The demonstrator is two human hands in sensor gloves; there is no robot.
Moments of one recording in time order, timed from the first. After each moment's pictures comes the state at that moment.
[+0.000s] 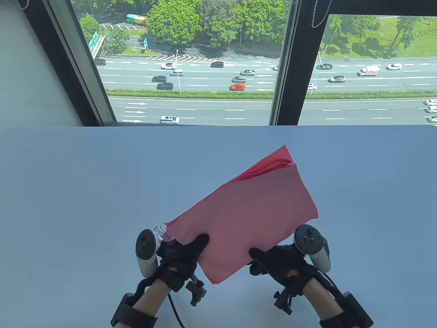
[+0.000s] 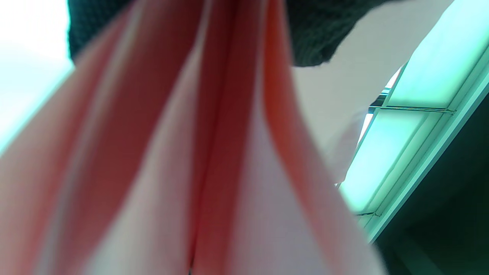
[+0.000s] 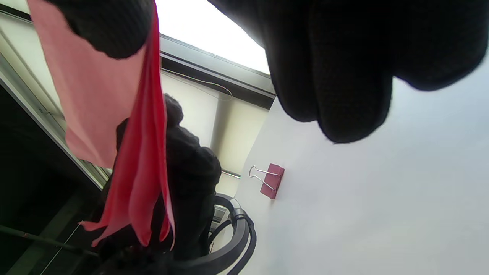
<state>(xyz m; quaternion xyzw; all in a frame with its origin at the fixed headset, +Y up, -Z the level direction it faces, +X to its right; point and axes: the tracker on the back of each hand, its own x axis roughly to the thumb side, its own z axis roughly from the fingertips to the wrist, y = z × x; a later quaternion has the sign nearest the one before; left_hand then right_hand) -0.155 -0.741 -0.296 -0.03 -0.21 0.73 0.65 0.145 -0.748 -0.293 0.21 0.19 0.78 0.56</state>
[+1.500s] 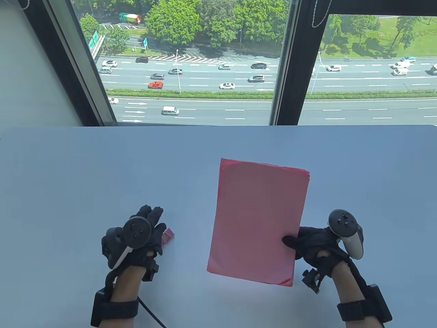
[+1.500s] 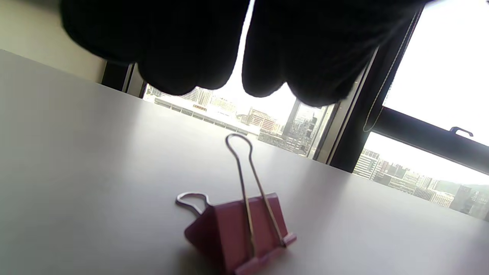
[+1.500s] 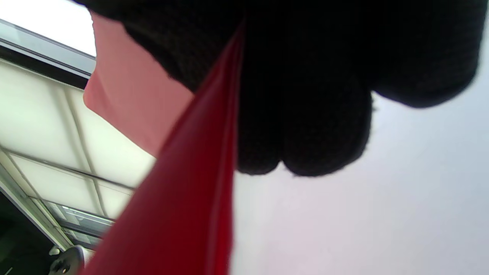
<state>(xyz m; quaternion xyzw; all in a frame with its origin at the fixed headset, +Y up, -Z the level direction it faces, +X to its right) -0.249 -0.719 -0.323 0.03 0.03 0.17 0.98 0.232 -0.750 -0.334 0.12 0.18 0.82 0.53</state>
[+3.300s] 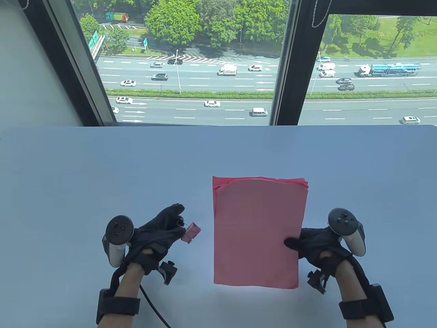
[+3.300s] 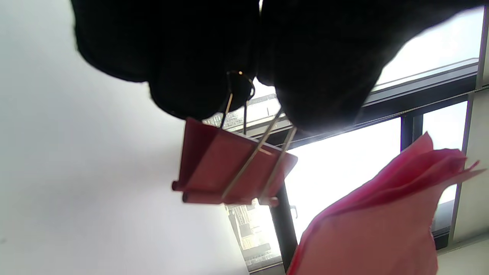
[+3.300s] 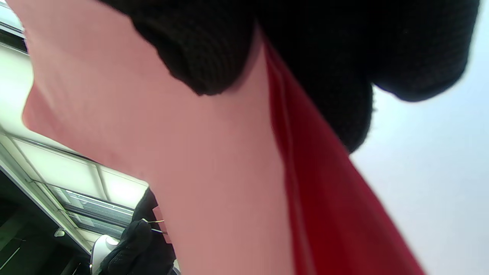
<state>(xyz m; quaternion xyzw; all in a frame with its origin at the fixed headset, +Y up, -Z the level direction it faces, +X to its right) -0.239 -0.748 -0.332 -0.02 -0.08 0.61 0.79 0.240 -0.747 -0.335 0.14 0.18 0.81 0.54</state>
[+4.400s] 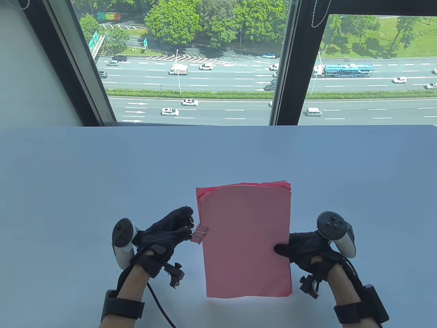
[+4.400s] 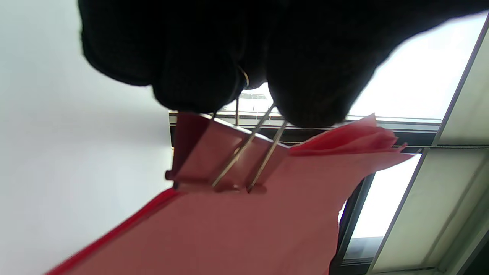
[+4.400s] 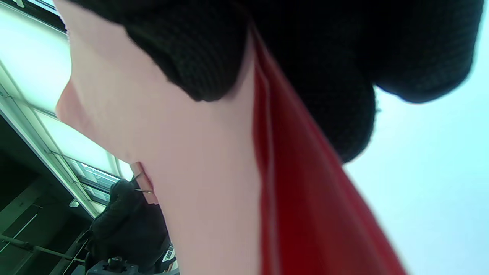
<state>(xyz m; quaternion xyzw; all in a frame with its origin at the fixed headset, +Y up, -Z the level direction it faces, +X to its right) -0.220 -0.746 -0.325 -0.04 -0.10 0.72 0.68 0.209 -0.744 -0.325 0.19 0.17 0.82 0.51</state>
